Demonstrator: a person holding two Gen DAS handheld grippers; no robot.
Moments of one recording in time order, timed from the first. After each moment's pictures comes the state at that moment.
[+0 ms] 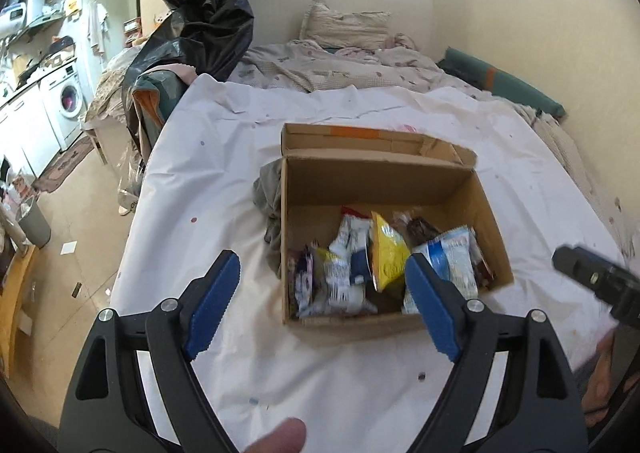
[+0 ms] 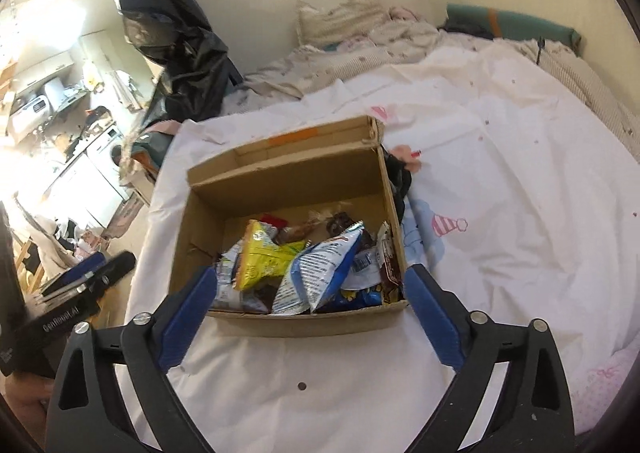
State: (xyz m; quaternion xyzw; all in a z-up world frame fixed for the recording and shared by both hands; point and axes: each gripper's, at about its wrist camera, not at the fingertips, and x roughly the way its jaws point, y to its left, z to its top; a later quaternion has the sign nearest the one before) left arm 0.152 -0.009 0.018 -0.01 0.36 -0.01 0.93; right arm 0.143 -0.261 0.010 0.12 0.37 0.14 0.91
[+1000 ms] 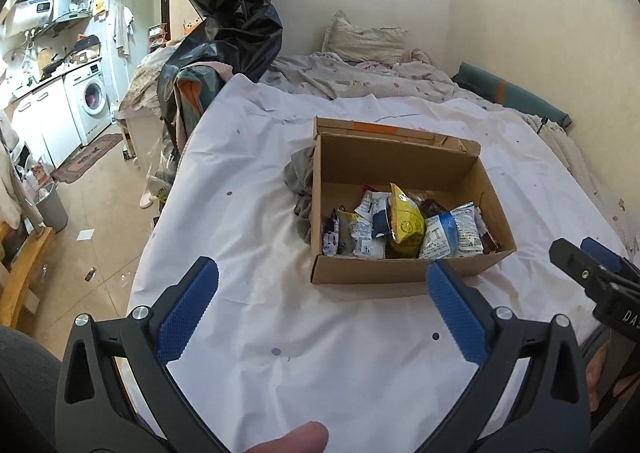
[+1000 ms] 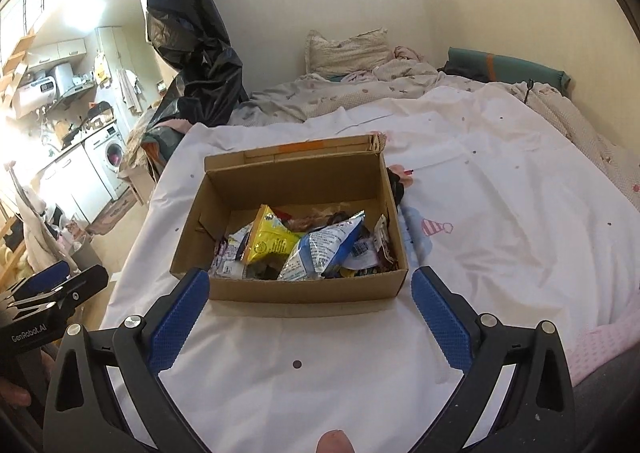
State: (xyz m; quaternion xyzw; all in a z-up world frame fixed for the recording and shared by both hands) left arm 0.081 0.006 0.006 -0.03 0.33 0.02 0.94; right arm 0.086 -0.236 -0.006 0.07 0.32 0.12 0.94
